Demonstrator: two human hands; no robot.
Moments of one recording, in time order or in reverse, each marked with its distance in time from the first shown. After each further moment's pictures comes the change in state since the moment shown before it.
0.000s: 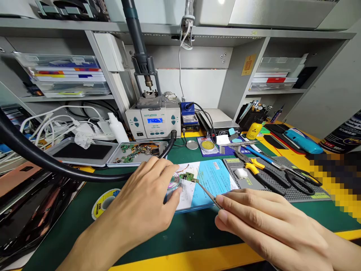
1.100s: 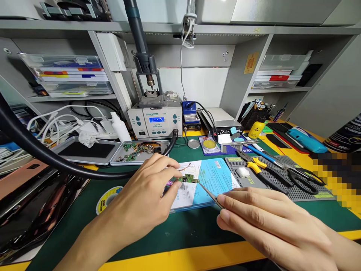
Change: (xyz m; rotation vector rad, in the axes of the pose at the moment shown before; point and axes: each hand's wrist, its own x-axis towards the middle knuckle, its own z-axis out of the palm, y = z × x) left_hand 0.001 -0.004 -0.005 -0.214 0.049 0.059; right_hand 0.002 0.001 -0.005 0.014 -0.054 -0.014
